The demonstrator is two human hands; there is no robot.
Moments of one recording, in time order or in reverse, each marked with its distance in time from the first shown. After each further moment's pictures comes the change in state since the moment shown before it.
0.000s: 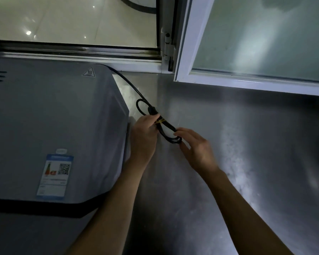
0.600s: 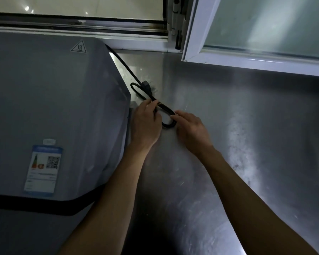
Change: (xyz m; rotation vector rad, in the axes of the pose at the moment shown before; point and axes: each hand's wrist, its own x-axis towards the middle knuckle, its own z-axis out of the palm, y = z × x) left_hand 0.010 -0.036 0.020 0.288 -0.110 -0.133; right_hand 0.017 0.038 0.057 -0.139 -0.150 0.006
